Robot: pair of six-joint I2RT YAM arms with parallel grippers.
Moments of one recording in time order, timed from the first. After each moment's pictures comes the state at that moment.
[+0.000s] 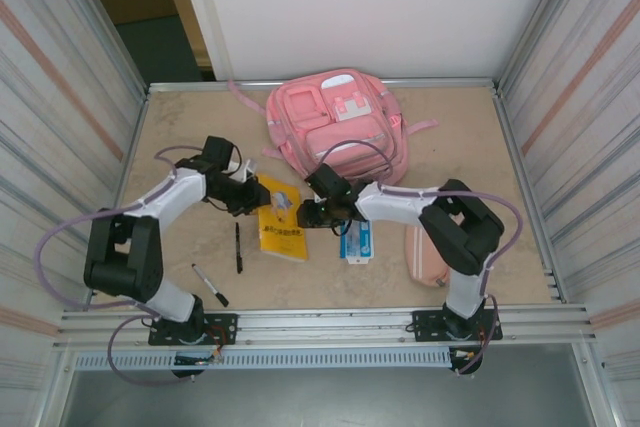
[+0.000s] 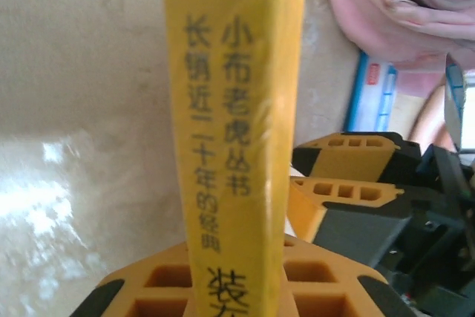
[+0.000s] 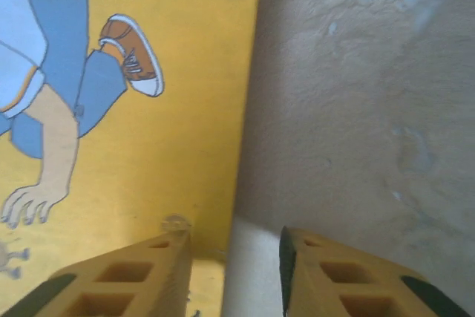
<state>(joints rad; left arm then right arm) -0.23 1.50 0.96 -0.68 0.64 -0.48 0.88 1.80 1.10 -0.30 -0.10 0.70</state>
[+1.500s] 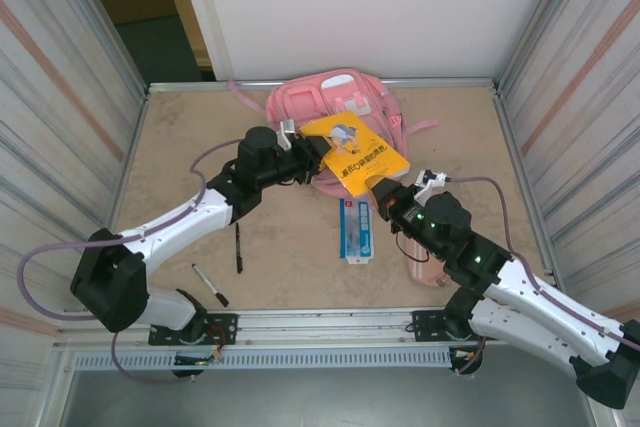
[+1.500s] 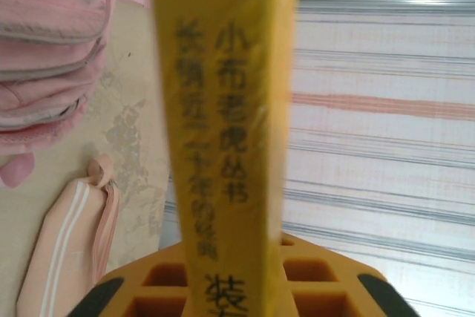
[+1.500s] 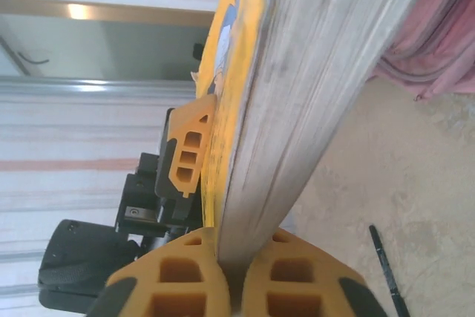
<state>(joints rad) -0.67 1.39 0.97 0.21 0.34 -1.49 0.85 0.68 0.61 -0.09 0.20 1.52</state>
